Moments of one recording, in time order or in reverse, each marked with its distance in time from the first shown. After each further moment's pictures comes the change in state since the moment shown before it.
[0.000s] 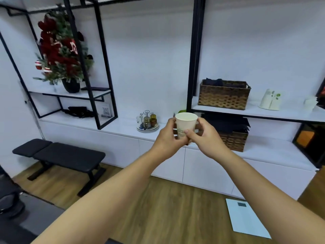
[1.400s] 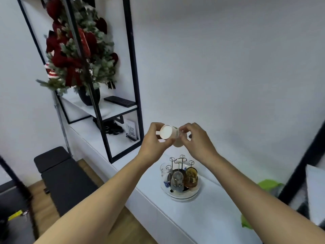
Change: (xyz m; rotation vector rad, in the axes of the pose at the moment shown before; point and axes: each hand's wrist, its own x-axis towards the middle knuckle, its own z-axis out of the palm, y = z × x) left_hand 0.663 -0.391 -0.199 0.175 0.519 -0.185; right_hand 0.797 0.261 0.301 -0.092 -0.263 -0.291
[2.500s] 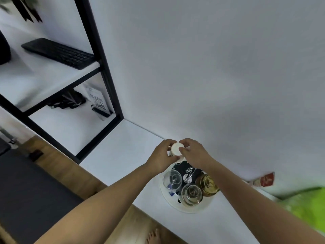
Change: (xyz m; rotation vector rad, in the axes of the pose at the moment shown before) left_hand 0.224 -0.352 0.101 0.036 -0.612 -0.285; right_hand 0.183 0.238 0.250 0.018 -0.416 0.689
